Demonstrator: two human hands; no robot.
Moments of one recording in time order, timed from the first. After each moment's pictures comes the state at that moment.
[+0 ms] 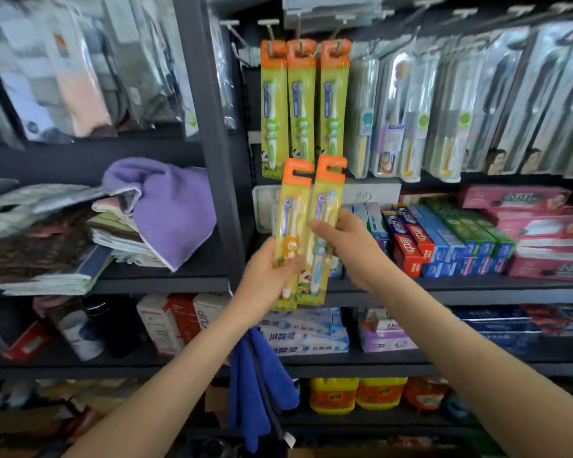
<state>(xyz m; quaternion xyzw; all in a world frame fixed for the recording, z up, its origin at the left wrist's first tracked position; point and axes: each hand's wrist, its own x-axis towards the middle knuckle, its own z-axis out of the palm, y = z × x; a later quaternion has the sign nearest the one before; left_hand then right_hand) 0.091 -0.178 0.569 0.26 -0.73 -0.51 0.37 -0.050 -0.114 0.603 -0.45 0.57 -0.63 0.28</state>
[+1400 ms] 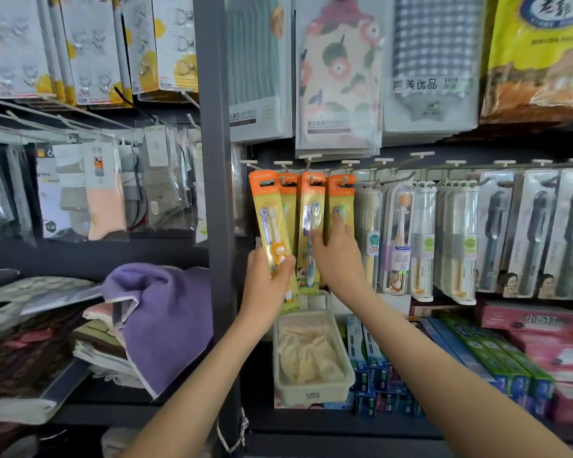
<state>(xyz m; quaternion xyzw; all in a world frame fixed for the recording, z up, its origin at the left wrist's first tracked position) 0.025 -0.271 0.680 0.25 -0.72 -0.35 0.54 -0.090 -0.227 0.719 -0.48 0.69 -0.54 -0.09</state>
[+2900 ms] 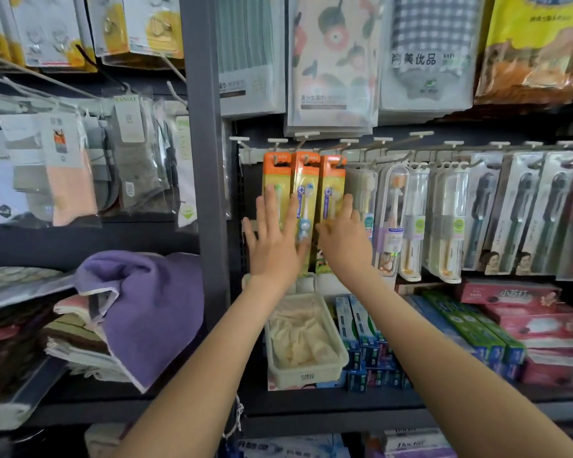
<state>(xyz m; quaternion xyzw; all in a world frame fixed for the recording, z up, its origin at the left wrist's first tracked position) -0.016 -0.310 0.688 0.30 -0.86 0.06 0.42 -0.114 -0.237 0.711 -0.41 0.79 -0.43 -0.19</state>
